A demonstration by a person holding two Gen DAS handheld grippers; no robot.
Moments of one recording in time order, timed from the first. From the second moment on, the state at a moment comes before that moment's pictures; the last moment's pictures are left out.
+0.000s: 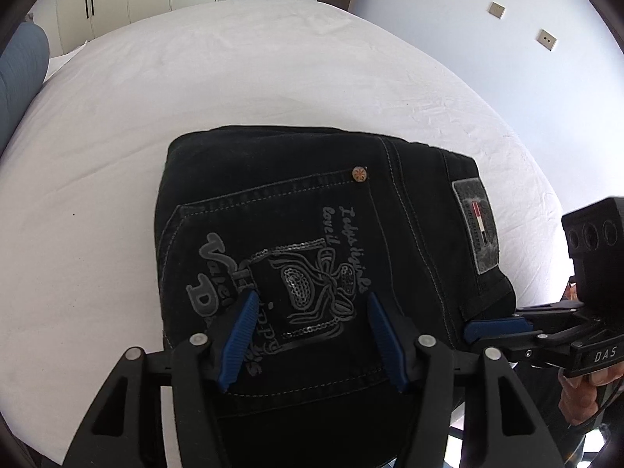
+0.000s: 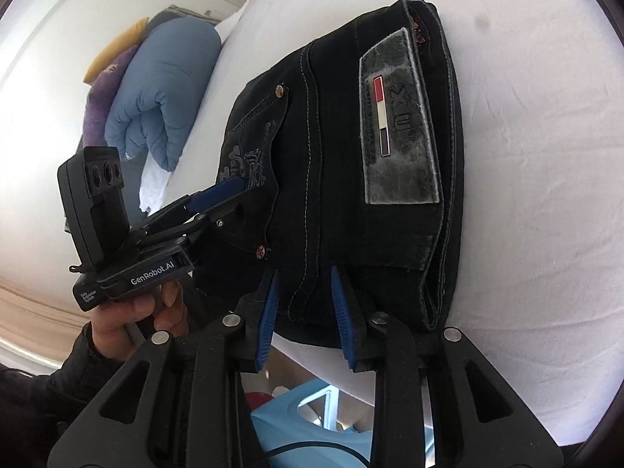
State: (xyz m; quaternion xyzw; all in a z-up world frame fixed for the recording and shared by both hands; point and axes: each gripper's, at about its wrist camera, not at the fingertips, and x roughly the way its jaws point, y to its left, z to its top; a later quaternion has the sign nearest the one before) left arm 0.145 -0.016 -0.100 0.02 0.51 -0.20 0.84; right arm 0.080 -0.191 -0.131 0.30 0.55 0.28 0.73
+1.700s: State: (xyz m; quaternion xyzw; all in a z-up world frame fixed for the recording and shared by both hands) left arm 0.129 0.075 -0.096 -0.19 0.47 -0.28 0.81; right arm 0.088 -0.236 -0.116 0.42 0.46 0.30 0.72
